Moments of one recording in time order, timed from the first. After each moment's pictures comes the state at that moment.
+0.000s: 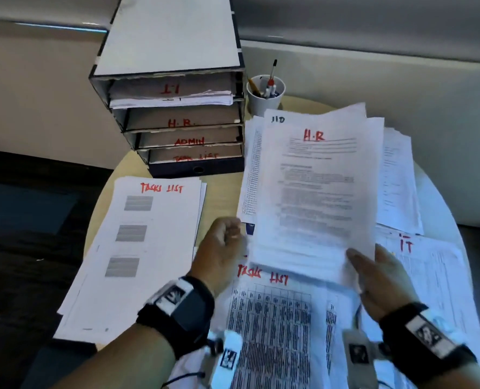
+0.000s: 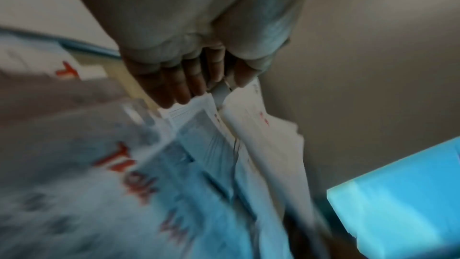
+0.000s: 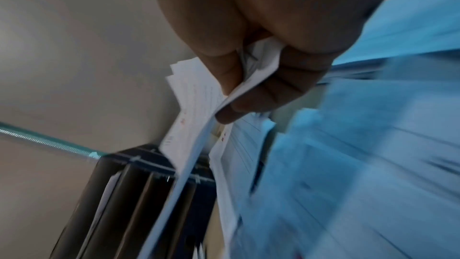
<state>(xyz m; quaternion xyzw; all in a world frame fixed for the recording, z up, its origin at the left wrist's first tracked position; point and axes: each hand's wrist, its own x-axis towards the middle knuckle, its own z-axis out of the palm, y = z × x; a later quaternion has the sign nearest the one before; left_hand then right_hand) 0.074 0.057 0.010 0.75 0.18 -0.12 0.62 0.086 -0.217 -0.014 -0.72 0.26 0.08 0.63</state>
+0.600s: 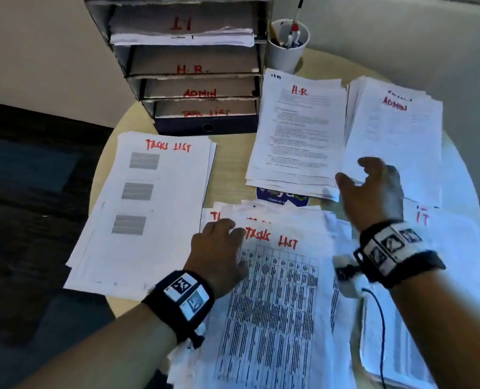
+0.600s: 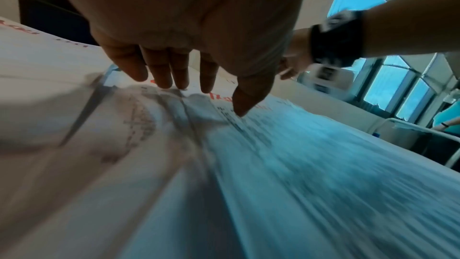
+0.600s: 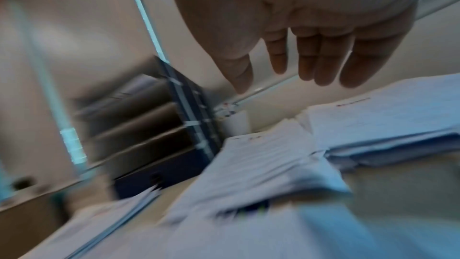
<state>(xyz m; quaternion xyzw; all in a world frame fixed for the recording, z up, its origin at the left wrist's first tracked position) 0.026 0.080 -0.042 0.97 -0.03 -0.19 0.14 0.153 -0.170 -0.006 -0.95 0.14 -0.01 0.29</state>
